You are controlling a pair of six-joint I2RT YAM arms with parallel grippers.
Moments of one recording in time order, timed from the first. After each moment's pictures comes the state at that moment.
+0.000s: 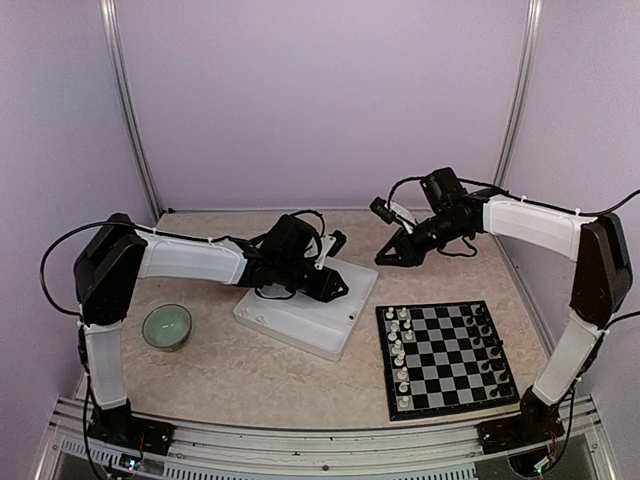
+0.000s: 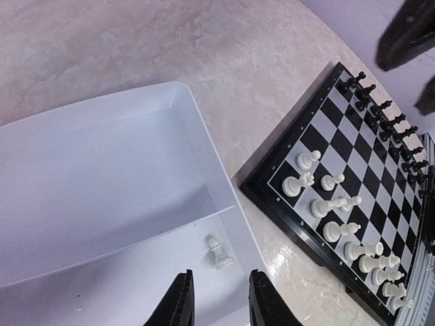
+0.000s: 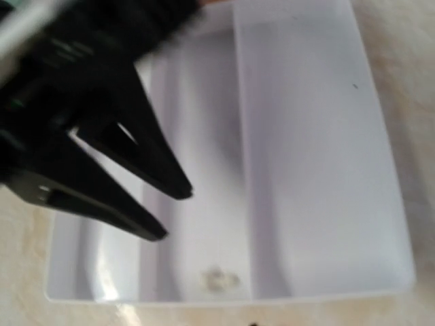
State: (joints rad) left arm -0.84 1.98 1.34 -0.05 0.25 -0.25; right arm 0.48 1.73 1.38 -0.56 -0.63 -0.34
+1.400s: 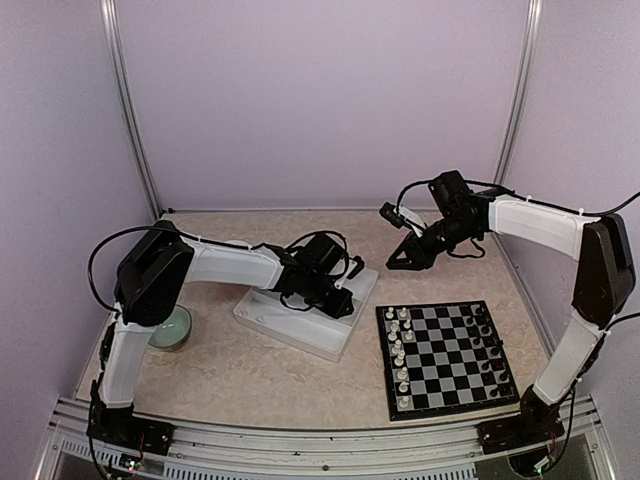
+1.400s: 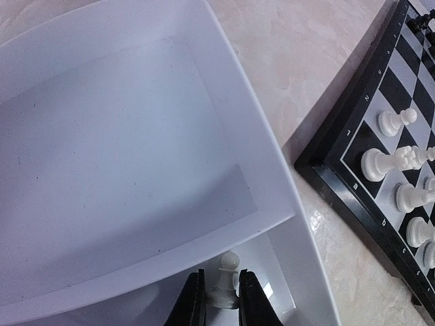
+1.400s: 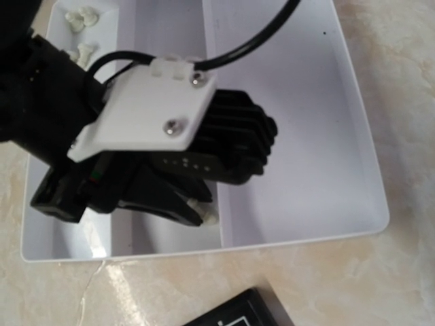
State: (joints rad) left arm -0.88 2.25 1.61 -0.28 0.16 -0.17; right arm 0.42 1.71 1.36 -0.64 -0.59 -0.40
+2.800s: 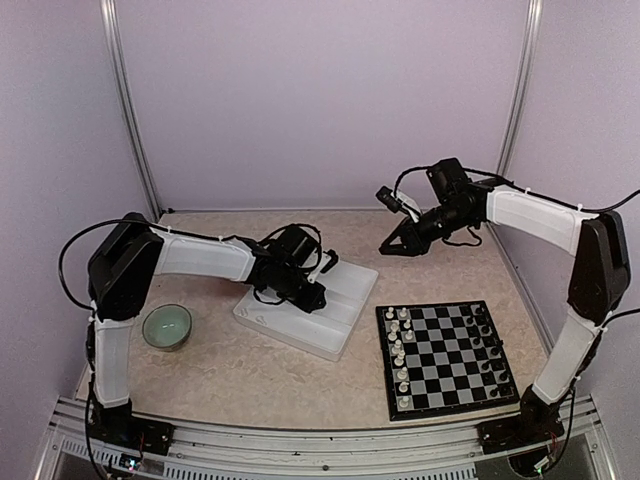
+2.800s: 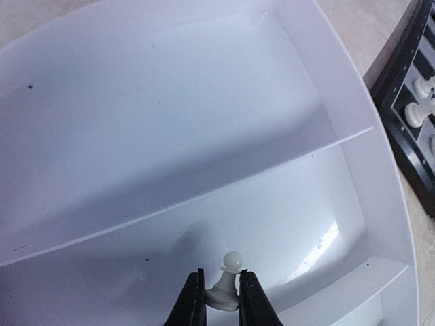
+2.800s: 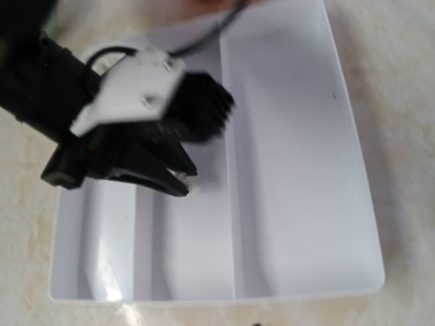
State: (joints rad) left arm -0.82 2.11 1.45 -0.32 0.10 -0.09; right arm 0.42 1.74 1.45 -0.64 -0.66 -0.37
